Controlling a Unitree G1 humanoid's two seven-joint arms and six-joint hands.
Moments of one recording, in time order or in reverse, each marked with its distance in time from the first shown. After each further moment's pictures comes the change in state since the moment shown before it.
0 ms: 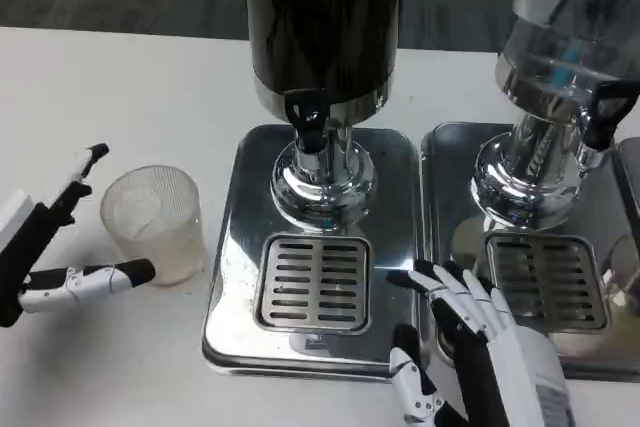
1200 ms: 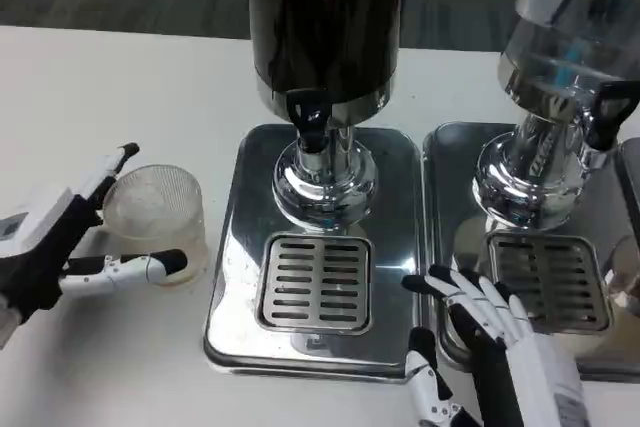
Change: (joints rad) left arm -0.127 -0.066 -0.122 0.105 0.014 0.075 0.040; right arm 0.044 -0.005 -0.014 -0.033 0.010 0.000 -0.010
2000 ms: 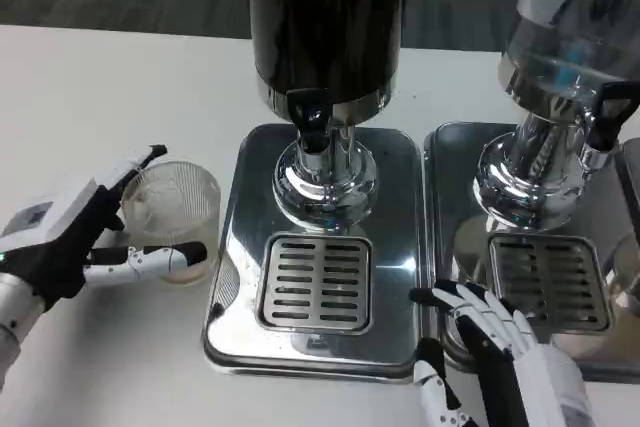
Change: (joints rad) left arm -0.046 -0.041 -0.022 0.019 0.019 0.019 0.011; right arm 0.033 -0.002 -0.011 -0.008 0.021 0.000 0.018
